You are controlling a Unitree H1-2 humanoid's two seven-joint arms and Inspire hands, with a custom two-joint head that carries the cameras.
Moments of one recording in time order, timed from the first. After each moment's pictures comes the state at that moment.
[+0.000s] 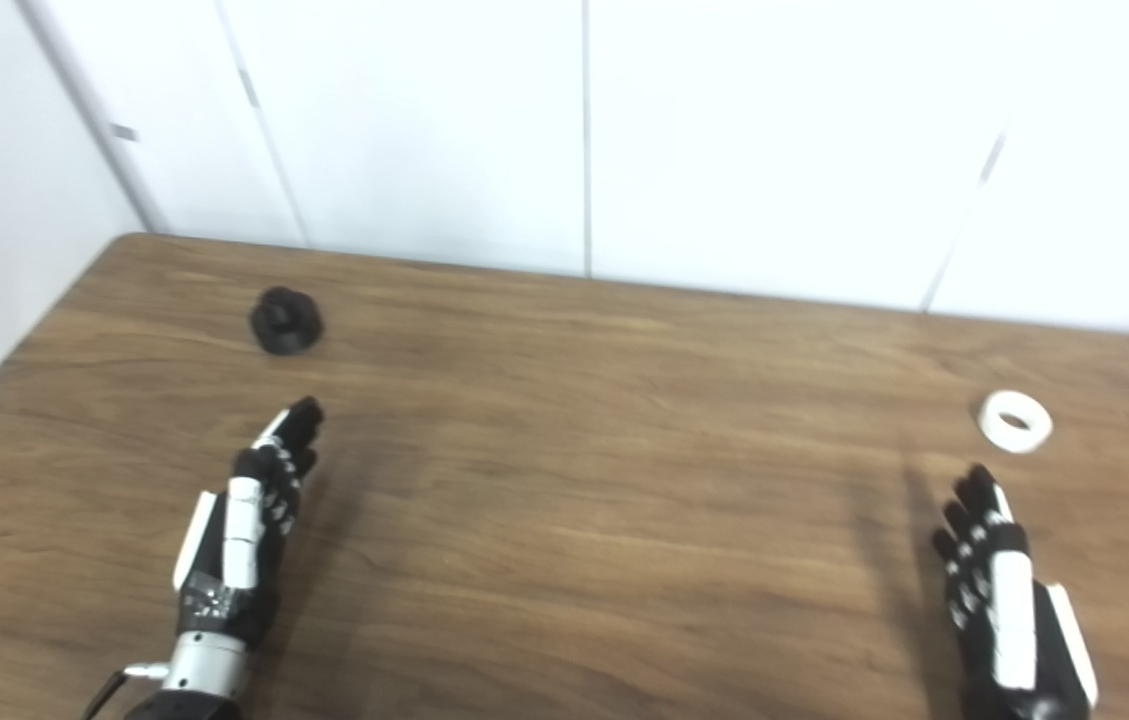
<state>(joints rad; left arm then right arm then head) 0.24 0.09 0.13 -0.20 -0.16 -0.17 0.03 0.12 -0.14 -0.12 -0.25 0.18 0.14 0.12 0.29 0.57</state>
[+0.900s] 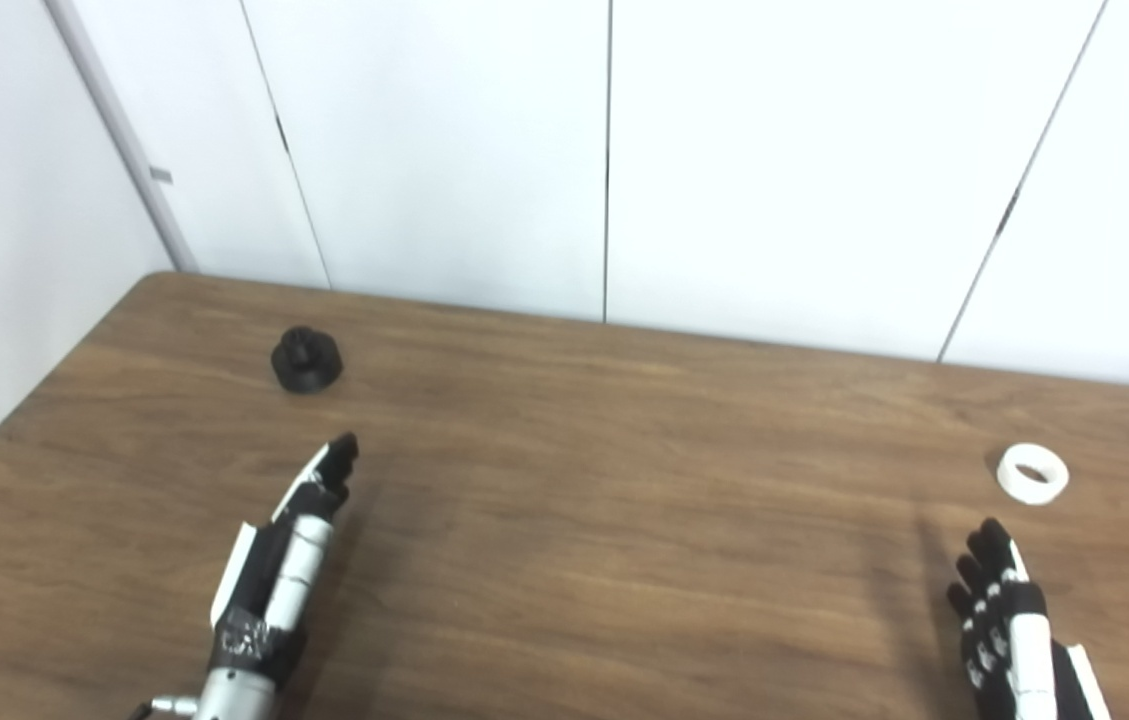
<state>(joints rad) 0.23 0.08 0.07 -0.21 -0.02 -0.13 0.07 0.12 -0.16 -0.10 -0.24 0.19 0.11 0.13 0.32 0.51</state>
